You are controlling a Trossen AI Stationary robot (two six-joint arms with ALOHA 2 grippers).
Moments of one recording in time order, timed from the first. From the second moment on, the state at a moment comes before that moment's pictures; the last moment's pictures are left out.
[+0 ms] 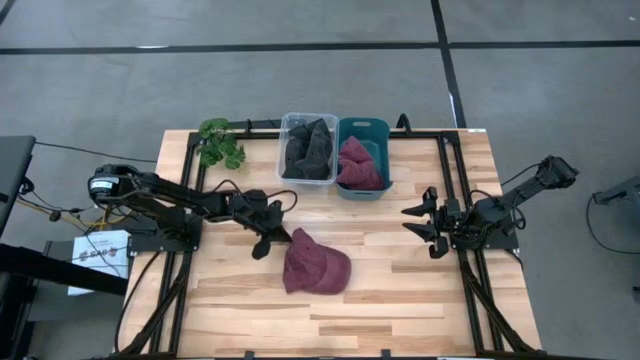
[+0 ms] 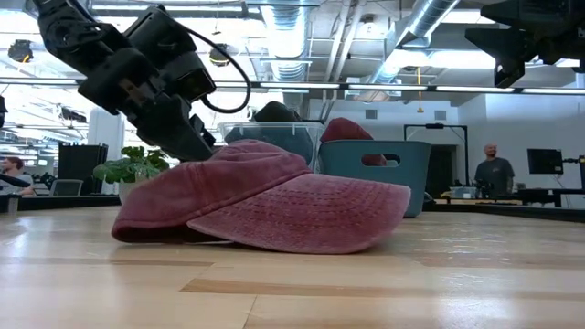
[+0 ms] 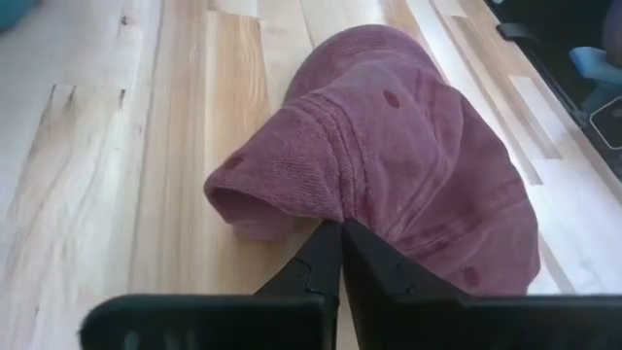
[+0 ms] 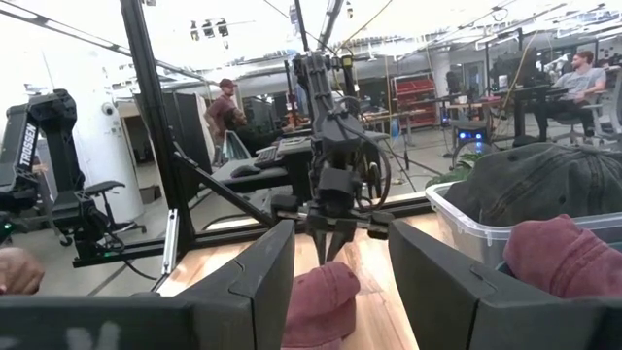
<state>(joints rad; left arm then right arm) 0.02 1.40 0.43 0.34 0.32 -0.03 0.51 0.35 0.06 0.46 0.52 0.03</state>
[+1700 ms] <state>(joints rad) 0.02 1.40 0.43 0.38 0.27 -0.14 0.51 0.35 0.06 0.45 0.52 0.03</state>
